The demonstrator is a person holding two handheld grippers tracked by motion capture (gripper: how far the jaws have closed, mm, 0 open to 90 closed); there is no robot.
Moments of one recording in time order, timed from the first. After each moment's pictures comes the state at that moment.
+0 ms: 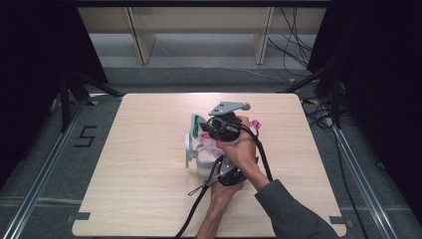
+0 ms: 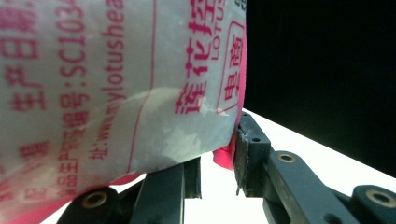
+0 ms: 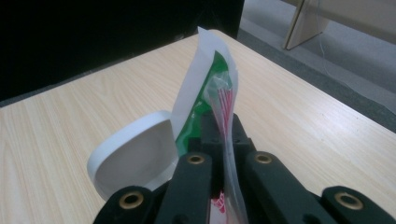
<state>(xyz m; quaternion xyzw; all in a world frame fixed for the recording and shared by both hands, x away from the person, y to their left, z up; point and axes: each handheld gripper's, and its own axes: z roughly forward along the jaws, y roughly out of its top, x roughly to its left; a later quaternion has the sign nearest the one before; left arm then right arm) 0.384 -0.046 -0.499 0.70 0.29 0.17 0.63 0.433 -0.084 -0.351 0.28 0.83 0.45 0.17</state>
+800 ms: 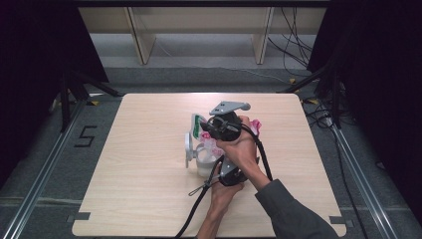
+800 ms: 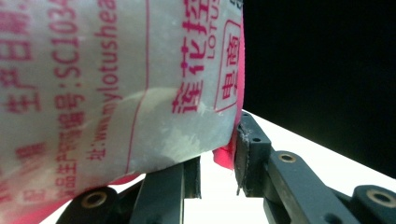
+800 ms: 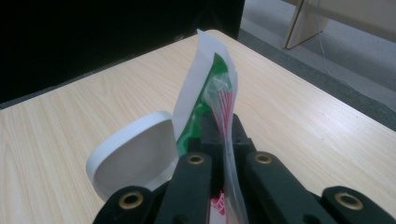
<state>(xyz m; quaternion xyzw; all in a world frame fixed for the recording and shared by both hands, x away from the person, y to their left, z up) 0.383 -0.047 -0.498 0.70 0.29 0.17 0.63 0.433 -0.085 -0.350 0.29 0.83 0.45 0.17</state>
